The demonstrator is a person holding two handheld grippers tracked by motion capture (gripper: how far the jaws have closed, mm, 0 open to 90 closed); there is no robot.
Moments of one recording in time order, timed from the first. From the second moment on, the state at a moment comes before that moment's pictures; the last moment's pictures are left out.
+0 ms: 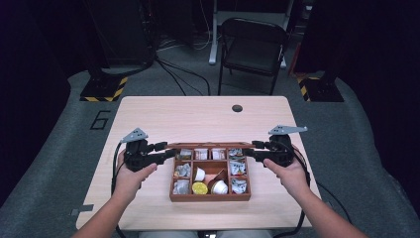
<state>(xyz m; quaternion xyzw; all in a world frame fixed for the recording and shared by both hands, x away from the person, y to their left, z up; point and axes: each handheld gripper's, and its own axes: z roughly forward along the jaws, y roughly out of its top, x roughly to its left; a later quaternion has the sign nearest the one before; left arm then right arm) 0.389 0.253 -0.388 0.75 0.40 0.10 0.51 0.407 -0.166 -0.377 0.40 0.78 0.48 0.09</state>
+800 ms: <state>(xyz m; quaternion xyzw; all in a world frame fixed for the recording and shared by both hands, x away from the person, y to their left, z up) 0.360 0.252 -0.415 0.75 0.40 0.10 0.52 0.377 -0.169 -0.405 0.39 0.78 0.48 0.10</state>
